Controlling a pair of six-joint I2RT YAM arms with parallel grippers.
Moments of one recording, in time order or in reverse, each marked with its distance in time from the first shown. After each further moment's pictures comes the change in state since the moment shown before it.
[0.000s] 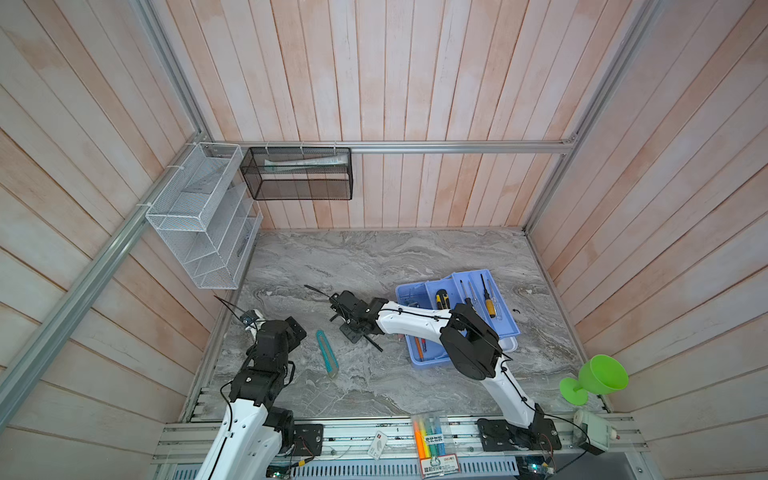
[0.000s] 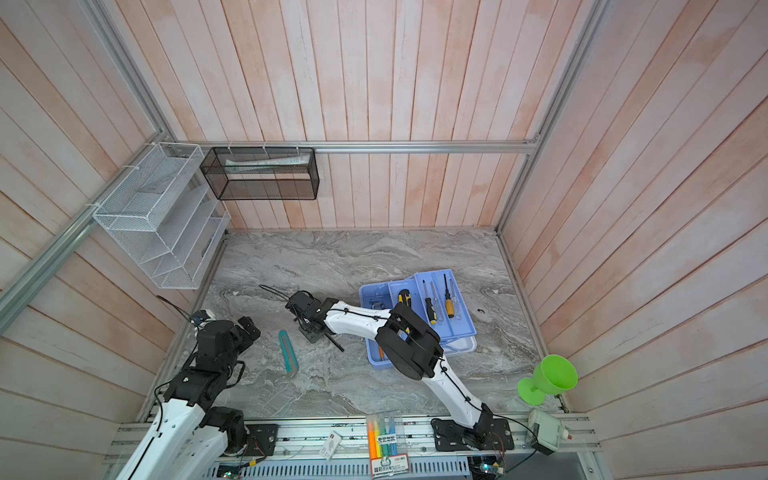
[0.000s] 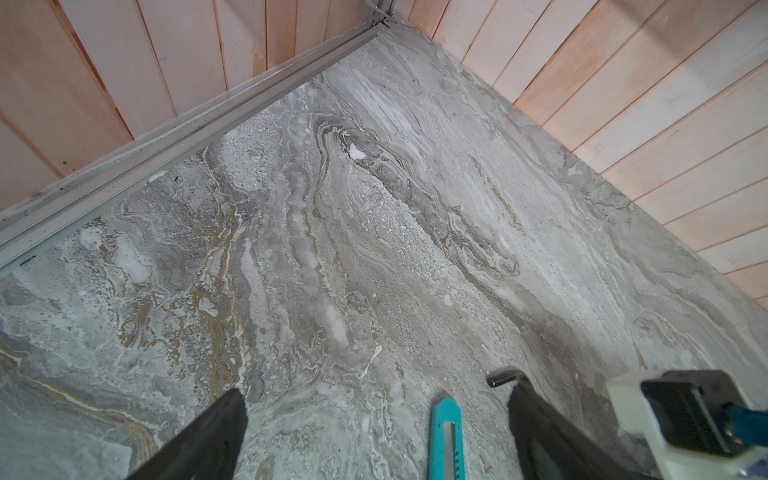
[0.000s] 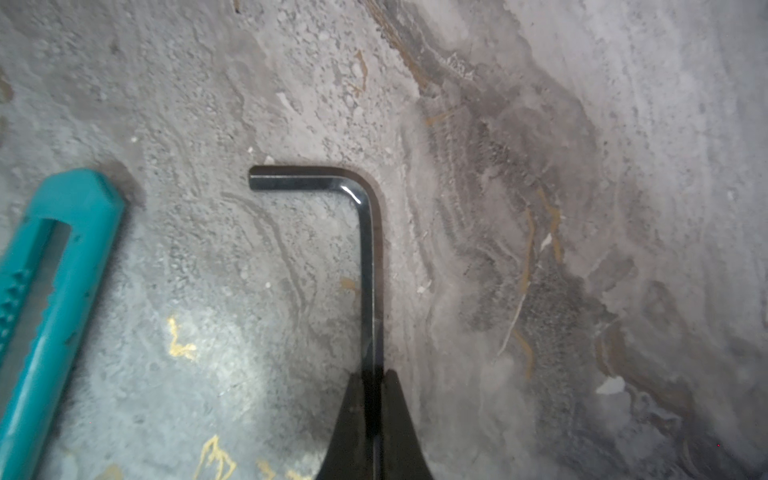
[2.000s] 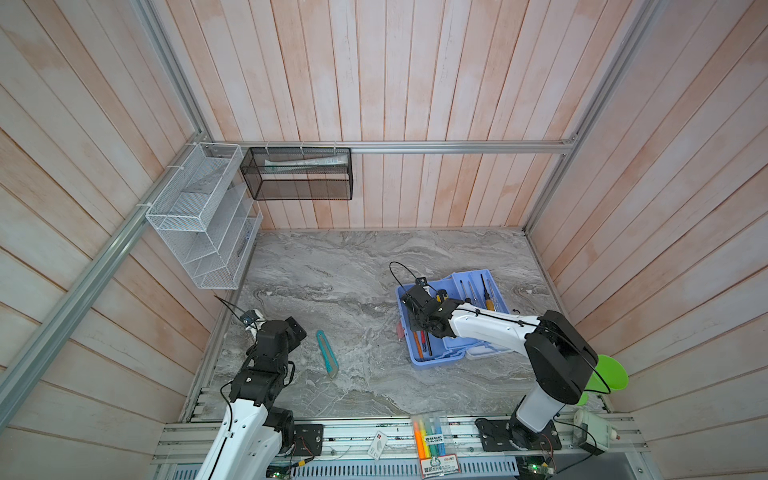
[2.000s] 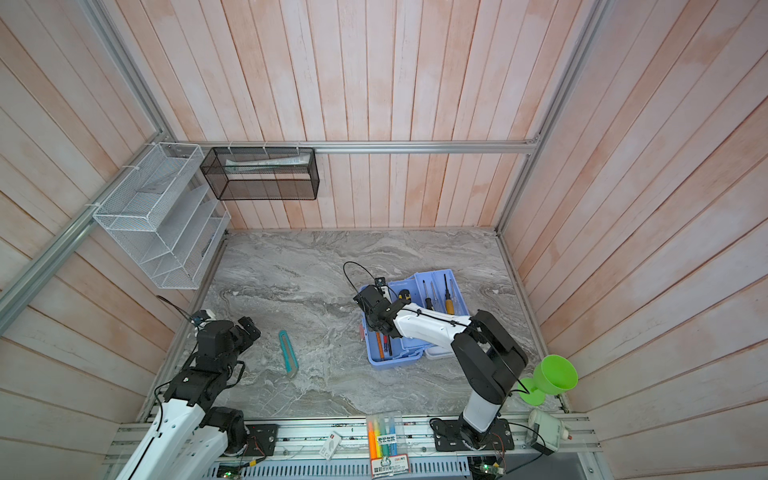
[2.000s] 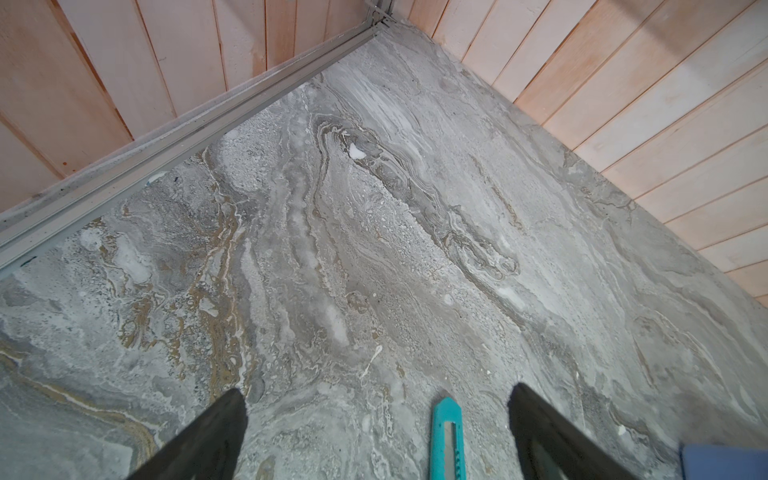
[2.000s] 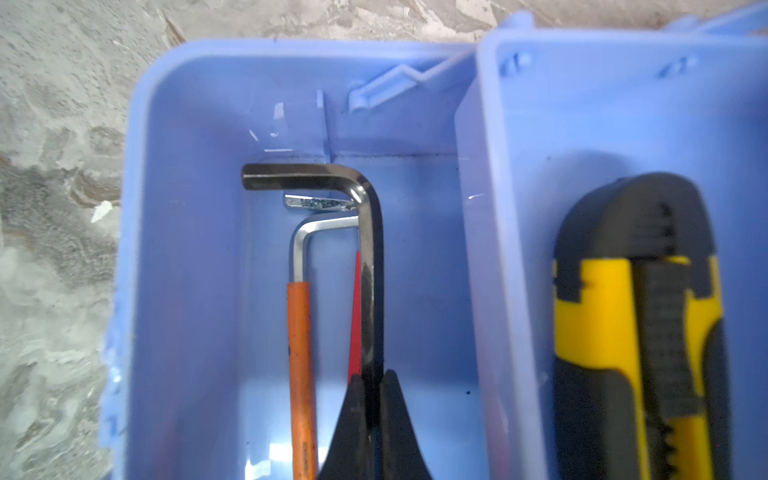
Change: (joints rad) left arm 0.000 0.000 0.000 0.000 0.000 0.003; right arm -0.240 -0.556 -0.690 0.119 0.222 0.410
